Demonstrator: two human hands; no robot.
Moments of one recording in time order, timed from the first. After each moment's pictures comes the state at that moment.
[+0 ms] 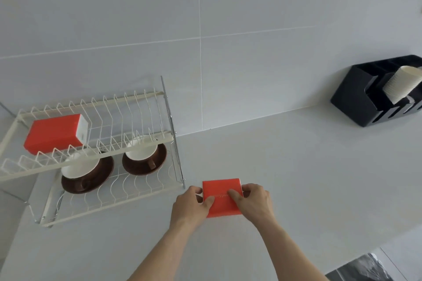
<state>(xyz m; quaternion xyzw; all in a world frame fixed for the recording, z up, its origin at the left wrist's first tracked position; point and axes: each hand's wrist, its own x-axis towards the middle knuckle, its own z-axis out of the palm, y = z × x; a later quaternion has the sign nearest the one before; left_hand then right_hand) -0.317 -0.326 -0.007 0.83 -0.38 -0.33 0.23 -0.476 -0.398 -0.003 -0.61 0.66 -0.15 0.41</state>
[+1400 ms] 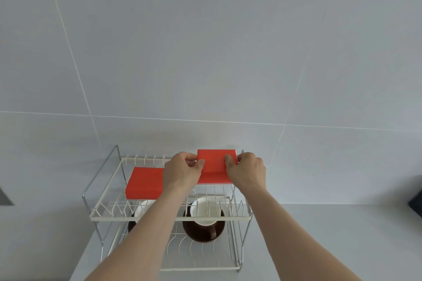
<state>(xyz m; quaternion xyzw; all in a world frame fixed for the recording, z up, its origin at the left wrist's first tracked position) -0.083 -0.348 0.185 0.82 -0.27 -0.13 0.49 -0.201 -0.455 0.188 -0.76 0.52 -0.27 0.27</state>
